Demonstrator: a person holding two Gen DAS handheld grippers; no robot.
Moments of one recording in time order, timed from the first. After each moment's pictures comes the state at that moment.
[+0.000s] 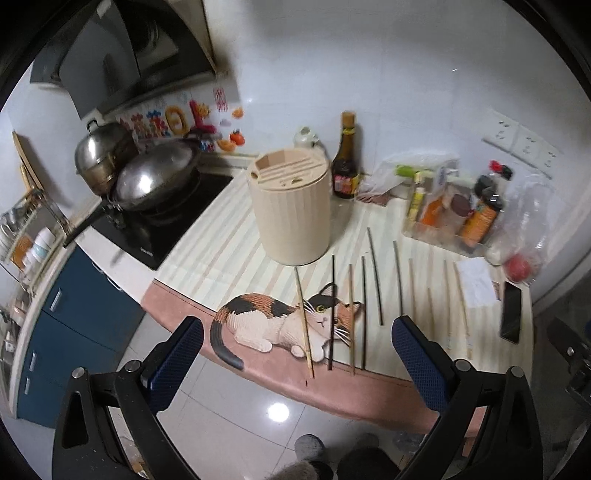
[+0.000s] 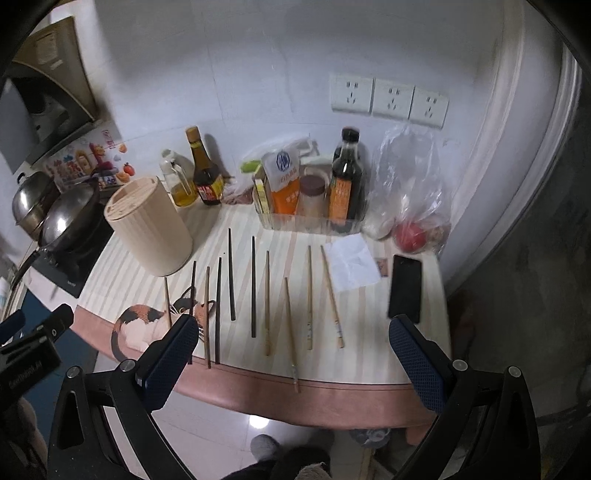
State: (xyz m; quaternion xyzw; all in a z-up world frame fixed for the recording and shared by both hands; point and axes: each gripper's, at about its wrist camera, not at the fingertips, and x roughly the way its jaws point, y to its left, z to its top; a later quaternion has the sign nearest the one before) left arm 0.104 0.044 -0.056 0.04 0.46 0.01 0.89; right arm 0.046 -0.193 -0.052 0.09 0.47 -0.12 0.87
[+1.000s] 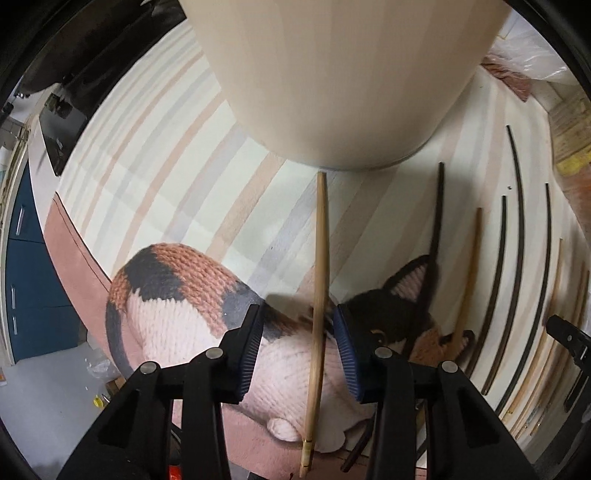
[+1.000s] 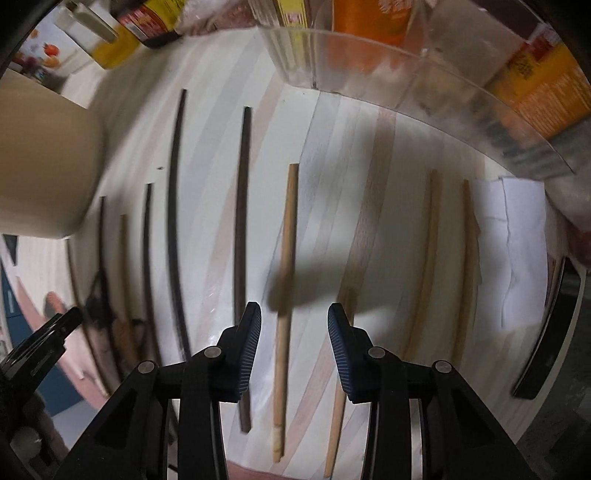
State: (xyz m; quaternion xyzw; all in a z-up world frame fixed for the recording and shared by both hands) left arm 0.290 0.071 -0.332 -0.02 0.69 0.08 0.72; right arm 0.296 -0.193 -0.346 0.09 0.72 -0.03 0.69
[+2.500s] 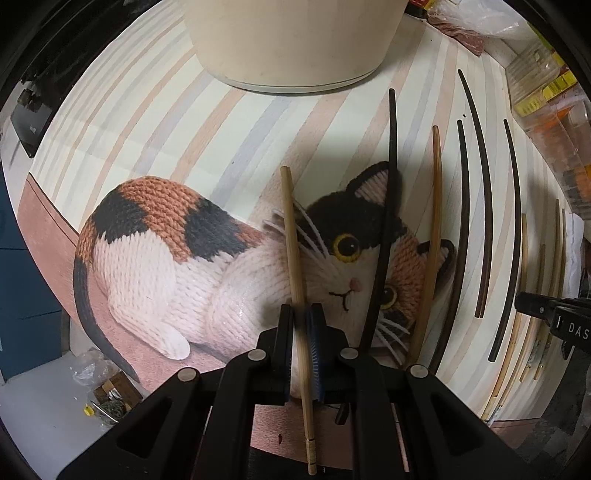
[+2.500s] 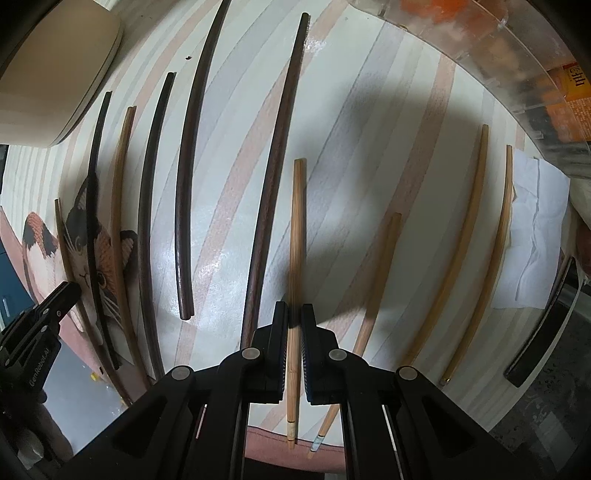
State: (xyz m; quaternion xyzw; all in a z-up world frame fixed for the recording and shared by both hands) left arm 0.248 0.063 -0.347 -0.02 0.71 0.01 0.71; right arm 0.254 -0.140 -0.339 0.02 0.79 0.02 0.62
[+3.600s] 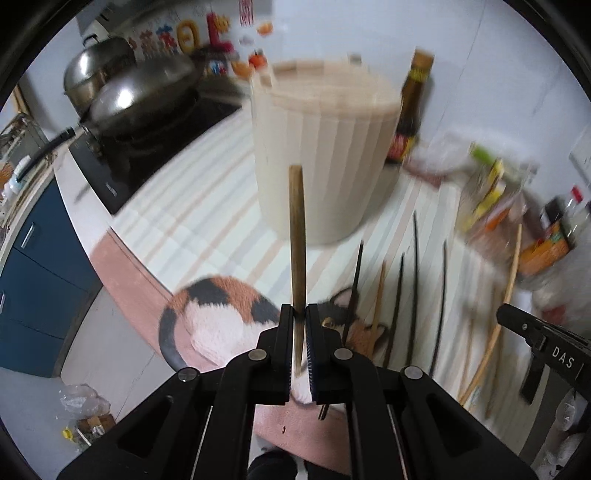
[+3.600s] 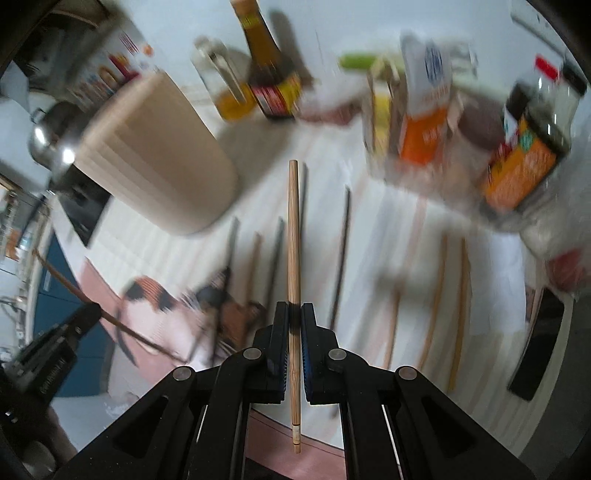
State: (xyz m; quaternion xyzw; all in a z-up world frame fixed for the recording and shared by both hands) left arm 0.213 0.071 -0.176 -0.05 0.53 0.05 0.85; right arm 0.214 -0.119 -0.167 0.10 0.57 0.08 0.81
